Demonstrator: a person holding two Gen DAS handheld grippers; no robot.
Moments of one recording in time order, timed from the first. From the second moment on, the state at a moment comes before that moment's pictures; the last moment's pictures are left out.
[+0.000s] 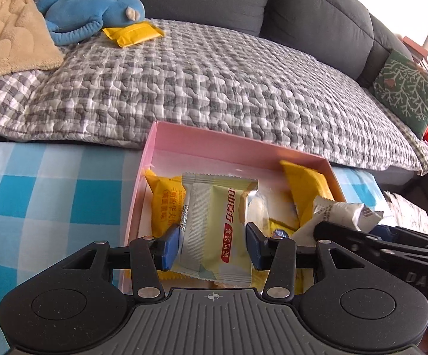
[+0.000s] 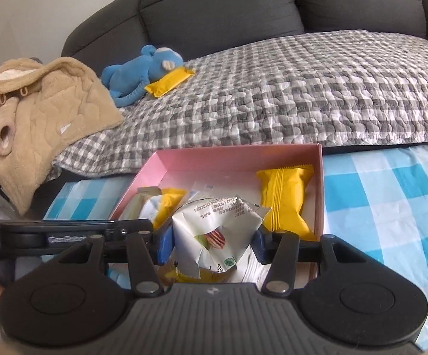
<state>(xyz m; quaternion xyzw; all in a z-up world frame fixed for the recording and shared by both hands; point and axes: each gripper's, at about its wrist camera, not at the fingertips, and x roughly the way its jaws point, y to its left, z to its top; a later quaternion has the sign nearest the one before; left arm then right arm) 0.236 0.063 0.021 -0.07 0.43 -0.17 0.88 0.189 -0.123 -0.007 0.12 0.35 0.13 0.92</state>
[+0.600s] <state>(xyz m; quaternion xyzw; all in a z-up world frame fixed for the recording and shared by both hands) 0.237 0.072 0.043 -0.05 0.39 -0.14 0.91 0.185 -0.143 0.018 0.12 0.30 0.09 0.94</state>
